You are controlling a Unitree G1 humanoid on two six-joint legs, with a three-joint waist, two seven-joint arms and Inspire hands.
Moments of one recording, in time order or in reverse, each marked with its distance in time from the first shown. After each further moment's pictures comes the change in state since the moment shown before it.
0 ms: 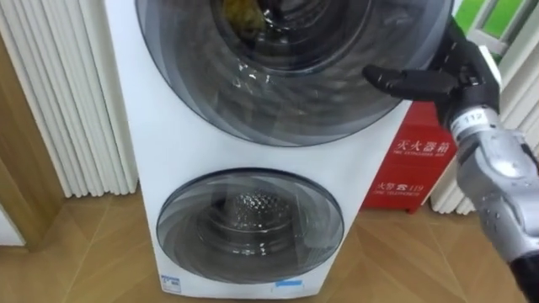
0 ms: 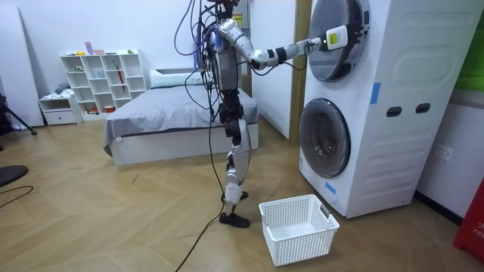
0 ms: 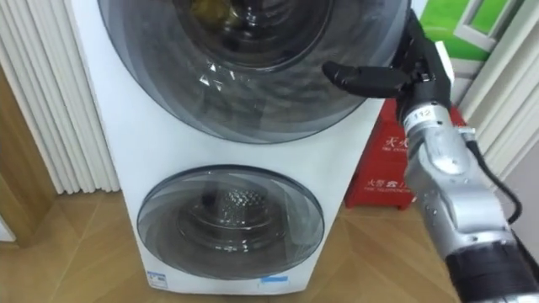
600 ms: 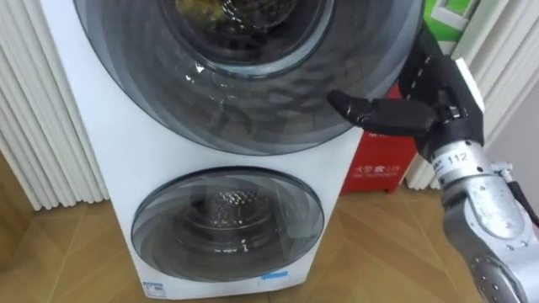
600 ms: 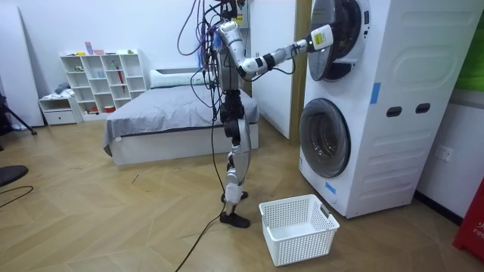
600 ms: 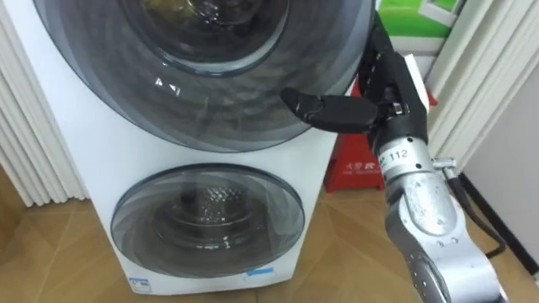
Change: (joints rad) left arm 0.016 0.003 -0.037 0.068 -0.019 -0.050 0.024; right arm 0.204 0.039 0.006 -0.454 -0.101 0.036 -0.021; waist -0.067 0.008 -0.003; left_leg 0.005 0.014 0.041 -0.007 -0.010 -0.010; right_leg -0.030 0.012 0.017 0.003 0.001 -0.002
